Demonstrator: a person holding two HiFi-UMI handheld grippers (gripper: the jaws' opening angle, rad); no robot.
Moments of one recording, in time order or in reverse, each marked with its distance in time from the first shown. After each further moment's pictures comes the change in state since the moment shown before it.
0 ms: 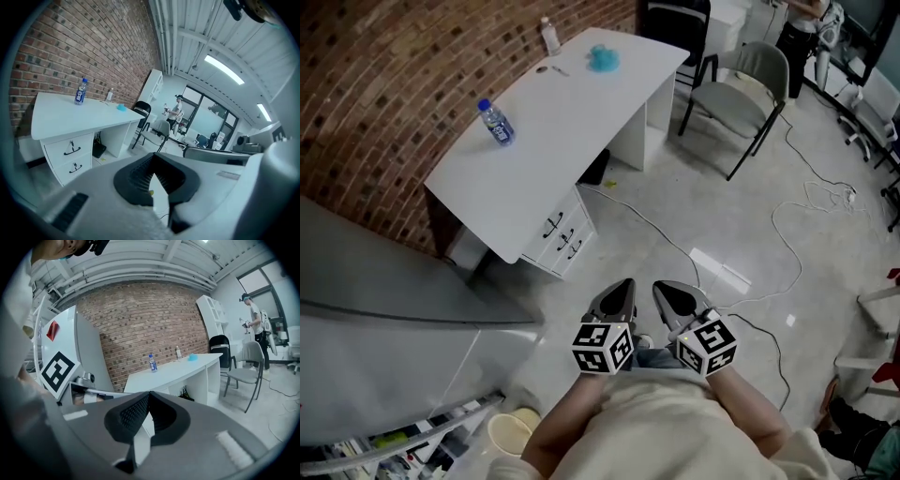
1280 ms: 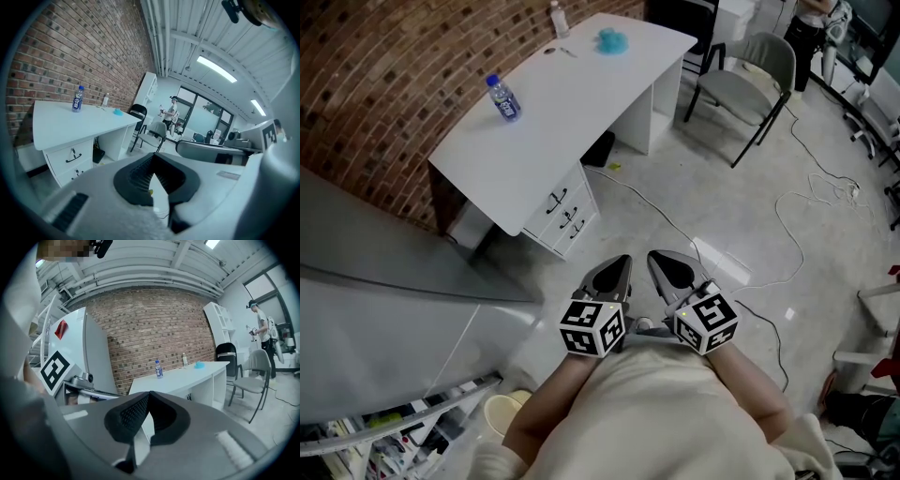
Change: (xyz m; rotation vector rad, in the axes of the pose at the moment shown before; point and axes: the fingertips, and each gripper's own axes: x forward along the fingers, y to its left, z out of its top) left arm -0.030 -0.005 0.011 0.065 -0.022 -0.036; right arm 0.002 0.026 0.019 -0.072 -0.070 0.051
